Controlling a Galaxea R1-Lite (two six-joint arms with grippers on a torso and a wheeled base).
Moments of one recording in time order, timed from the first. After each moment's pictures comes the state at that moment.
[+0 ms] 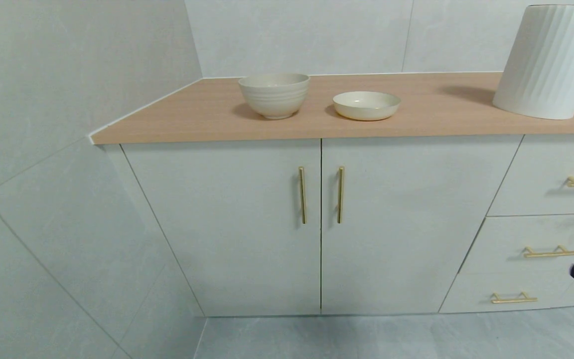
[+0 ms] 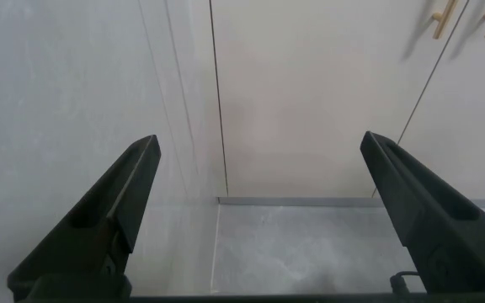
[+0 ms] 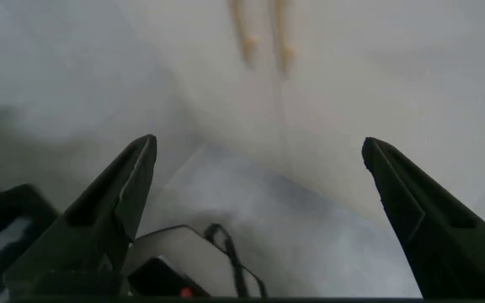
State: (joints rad) left arm 0.00 0.00 0.00 0.00 0.02 0.00; right arm 0.24 0.89 -0.63 -0.04 0.42 0.06
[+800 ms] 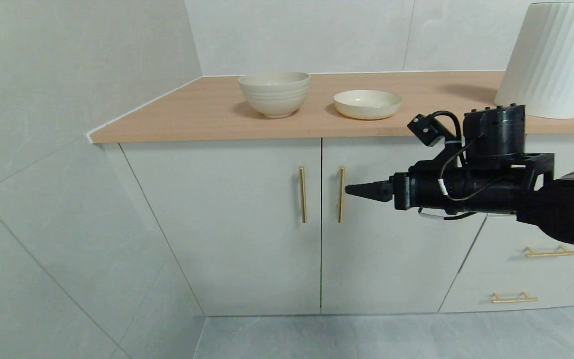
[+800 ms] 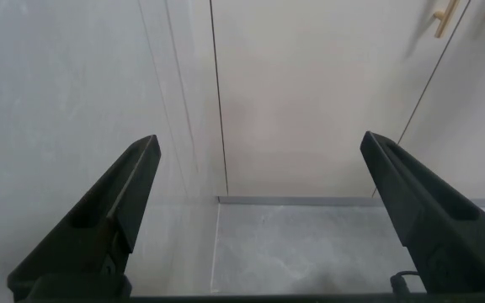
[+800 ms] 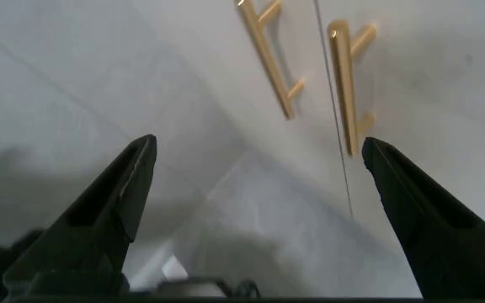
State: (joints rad) left arm 0.00 0.00 0.00 0.00 0.02 0.00; right arm 0.46 1.80 -1.13 -0.38 0.43 0.19
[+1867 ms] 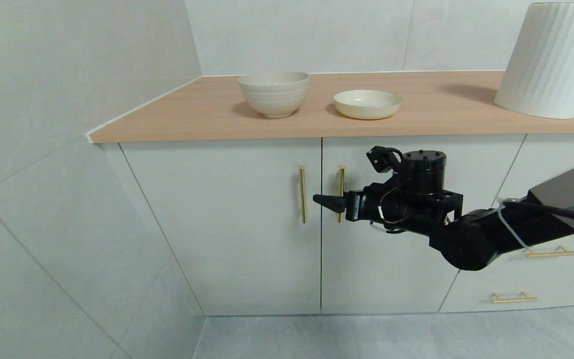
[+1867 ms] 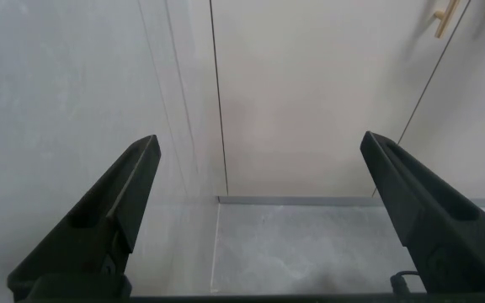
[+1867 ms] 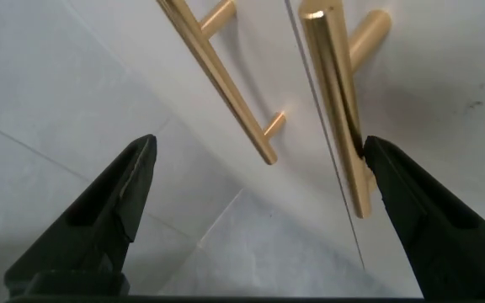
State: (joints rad) left arm 0.00 0.00 0.00 0.00 0.02 0.00; right arm 0.53 2.10 -1.16 -0.79 0.31 0.30
